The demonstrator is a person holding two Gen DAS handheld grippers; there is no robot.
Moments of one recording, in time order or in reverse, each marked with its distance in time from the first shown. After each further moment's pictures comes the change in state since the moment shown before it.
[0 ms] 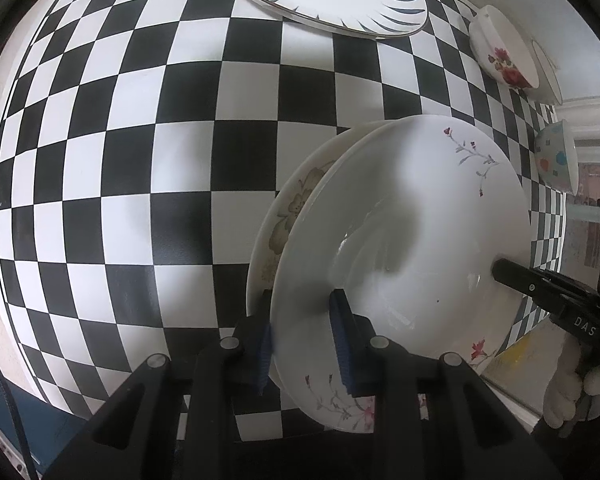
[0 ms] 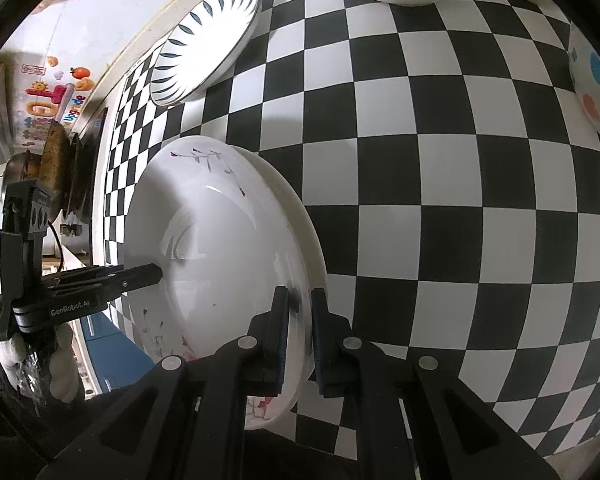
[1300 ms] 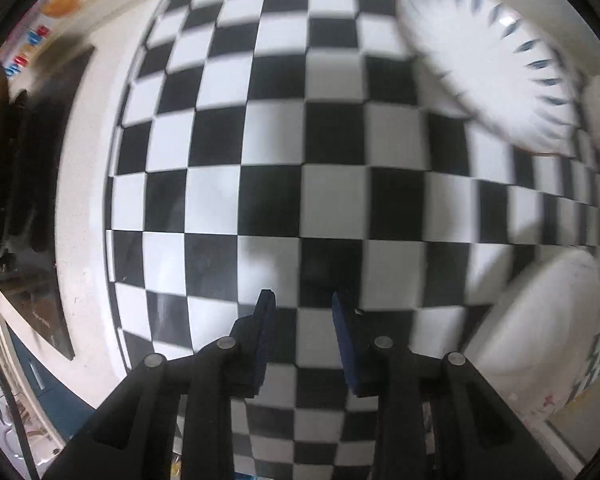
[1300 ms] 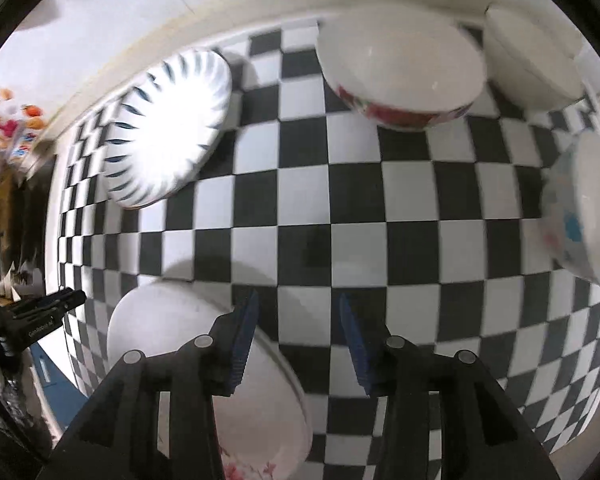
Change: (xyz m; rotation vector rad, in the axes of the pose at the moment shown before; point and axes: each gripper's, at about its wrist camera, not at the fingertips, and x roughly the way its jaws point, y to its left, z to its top) left arm -0.009 0.072 0.066 -0.054 -0.047 0.343; right arm -0.006 0.025 0.095 0.034 -0.093 -0.228
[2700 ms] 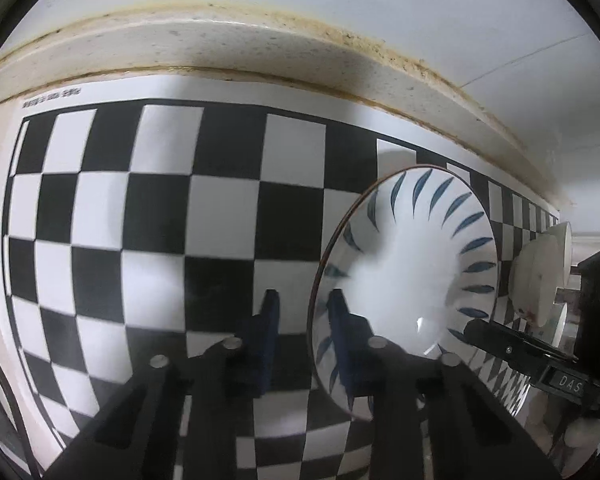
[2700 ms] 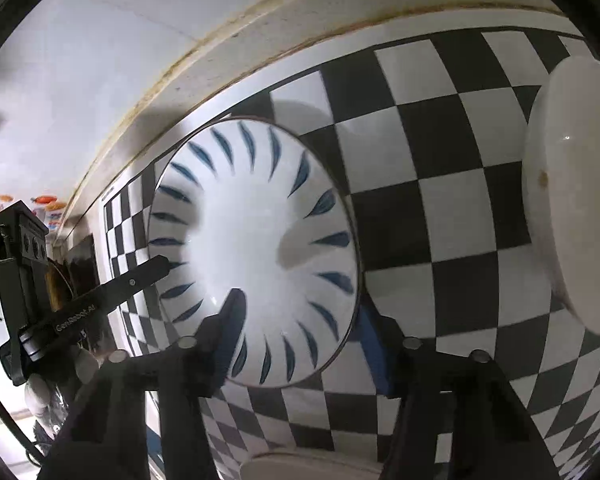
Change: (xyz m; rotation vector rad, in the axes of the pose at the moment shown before) left arm -0.016 -0.020 0.186 -0.002 -0.084 -0.412; right arm 0.038 0.028 0.144 0.165 0.063 0.238
